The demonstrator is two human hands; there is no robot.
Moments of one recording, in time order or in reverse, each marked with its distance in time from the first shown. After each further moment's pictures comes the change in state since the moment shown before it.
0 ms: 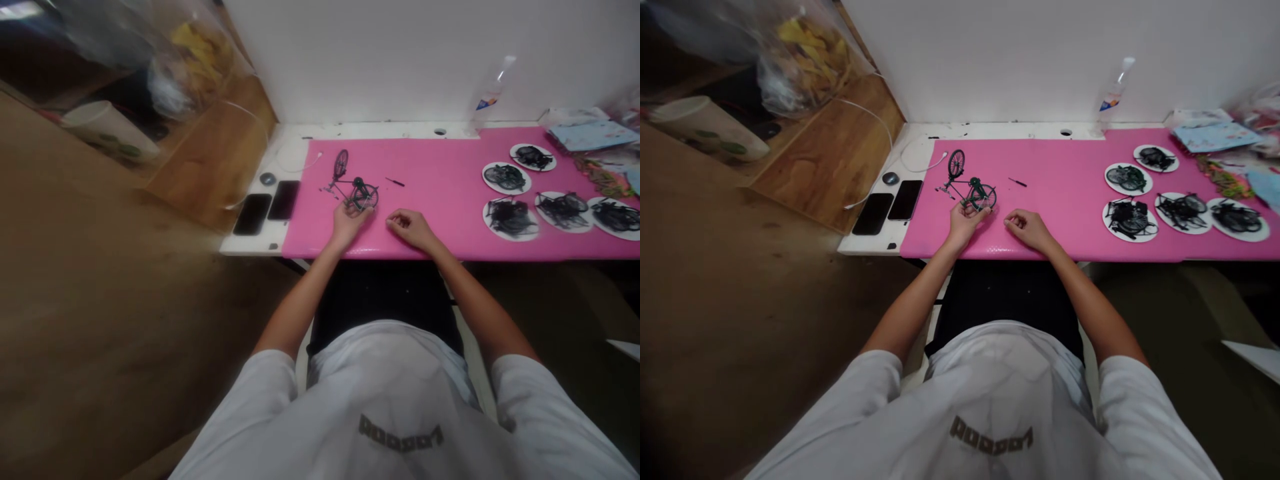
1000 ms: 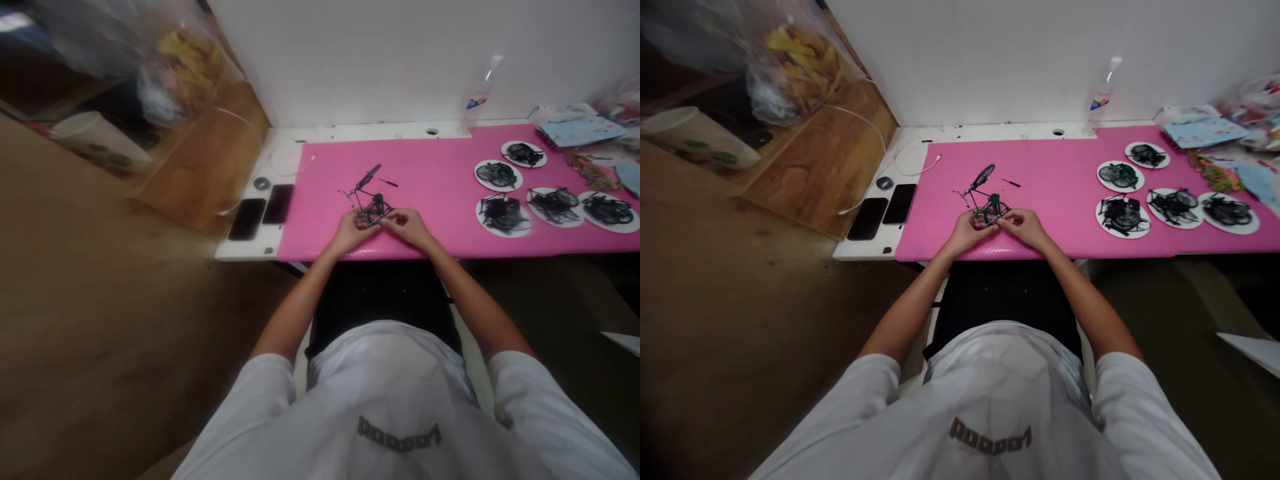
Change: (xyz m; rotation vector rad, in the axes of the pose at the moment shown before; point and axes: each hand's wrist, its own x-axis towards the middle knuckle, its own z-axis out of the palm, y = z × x) left_hand -0.022 0.017 0.009 0.226 -0.407 -0.058; right_hand 0.001 0.001 -0.002 0.120 0.049 0.060
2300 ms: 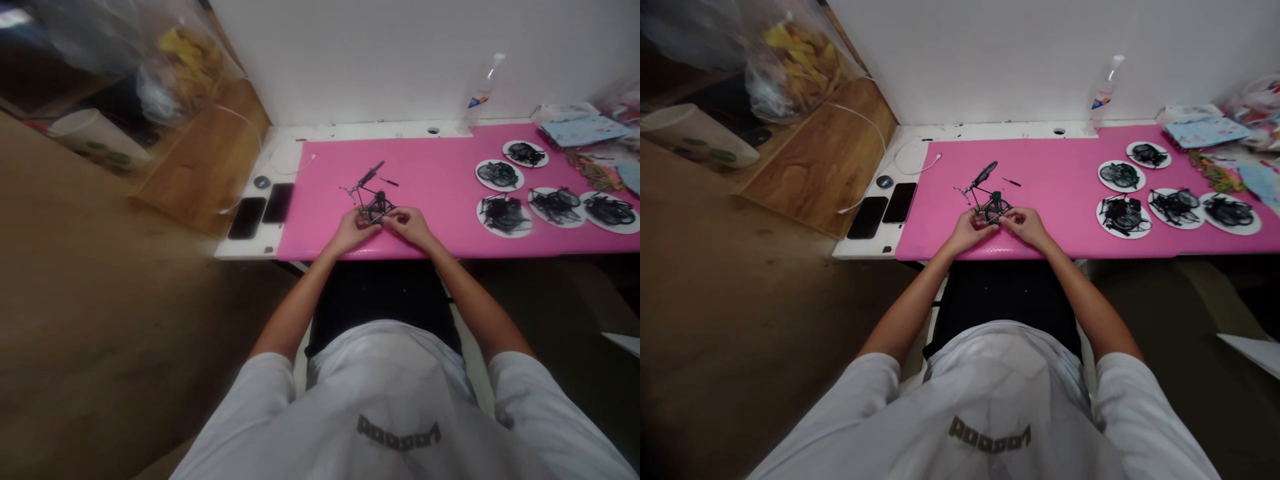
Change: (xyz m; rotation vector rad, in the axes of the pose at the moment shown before) left_hand 0.005 -0.008 -0.002 -0.044 -0.024 0.036; right_hand 0.000 -0.002 0.002 0.100 0.021 0.052
